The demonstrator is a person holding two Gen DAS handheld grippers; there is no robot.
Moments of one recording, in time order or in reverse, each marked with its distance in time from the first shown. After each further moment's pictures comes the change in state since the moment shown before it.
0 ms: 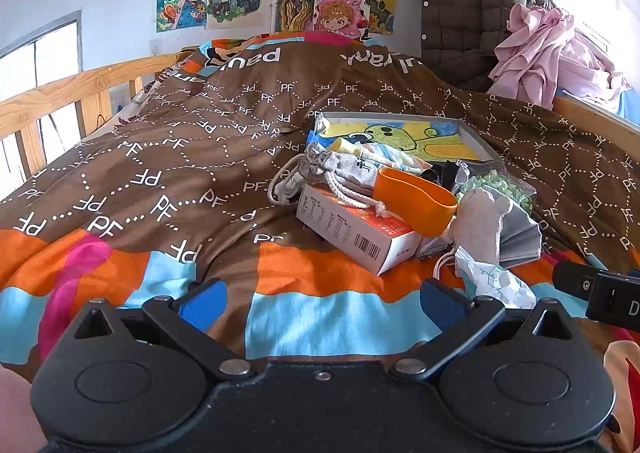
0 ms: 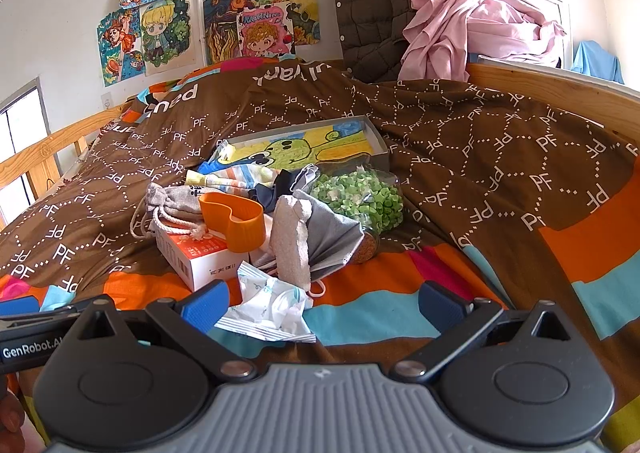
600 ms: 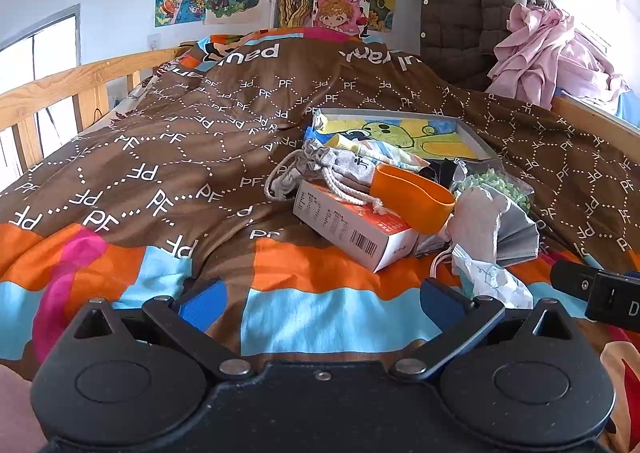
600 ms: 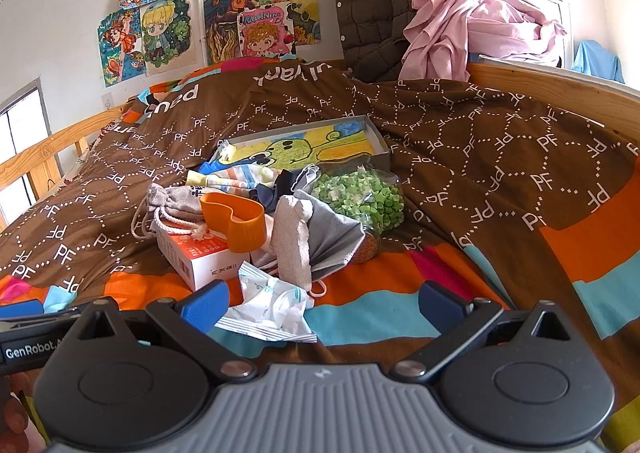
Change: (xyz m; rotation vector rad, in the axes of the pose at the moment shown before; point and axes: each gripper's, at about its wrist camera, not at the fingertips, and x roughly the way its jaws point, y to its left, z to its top) left arm 0.003 0.002 0.000 -0.009 0.012 -0.013; right arm 0.000 0.000 0.000 0.002 0.001 0.001
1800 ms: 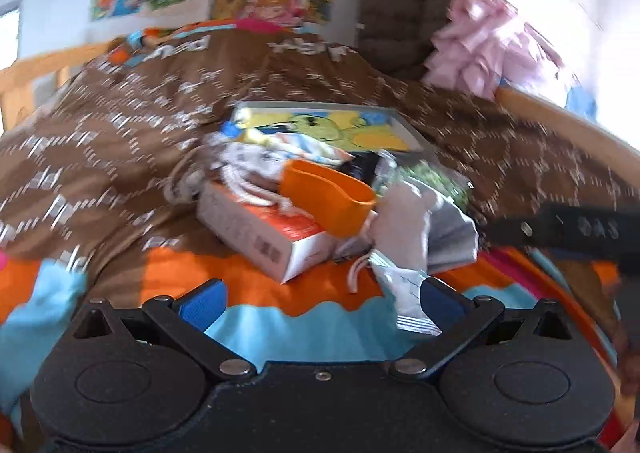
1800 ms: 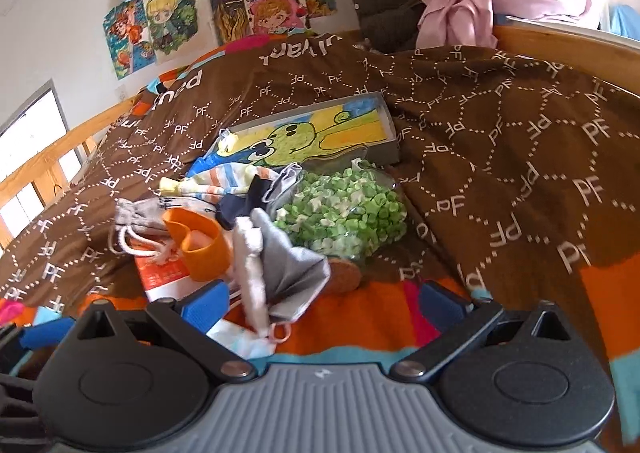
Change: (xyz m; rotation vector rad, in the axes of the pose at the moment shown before) left arm 0.039 -0.045 0.005 0.075 0.011 -0.195; right arm 0.082 -0.066 0.042 0.022 0.099 0.137
